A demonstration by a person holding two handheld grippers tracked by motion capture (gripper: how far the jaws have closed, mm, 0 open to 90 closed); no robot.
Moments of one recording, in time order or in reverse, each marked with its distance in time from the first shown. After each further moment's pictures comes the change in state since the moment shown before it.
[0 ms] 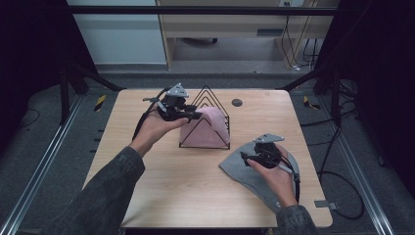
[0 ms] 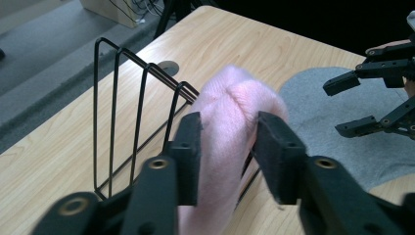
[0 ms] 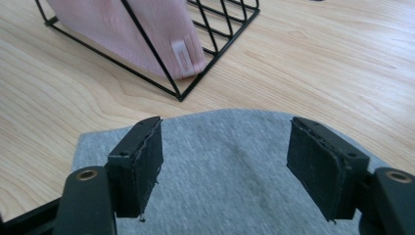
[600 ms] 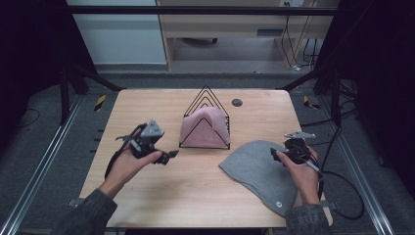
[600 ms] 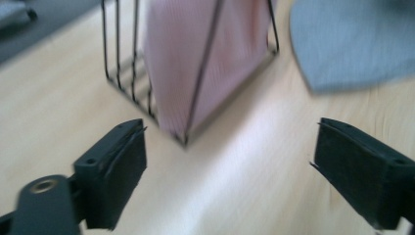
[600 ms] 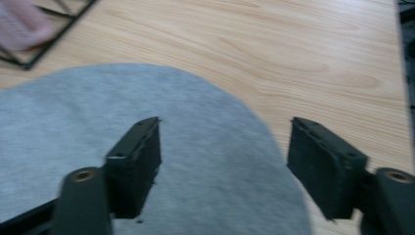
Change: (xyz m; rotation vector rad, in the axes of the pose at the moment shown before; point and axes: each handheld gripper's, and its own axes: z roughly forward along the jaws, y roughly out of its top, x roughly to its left) left arm -0.038 -0.126 -0.050 0.123 0.099 -0.011; right arm -0.090 -0.032 -0.014 0.067 -0.156 0.151
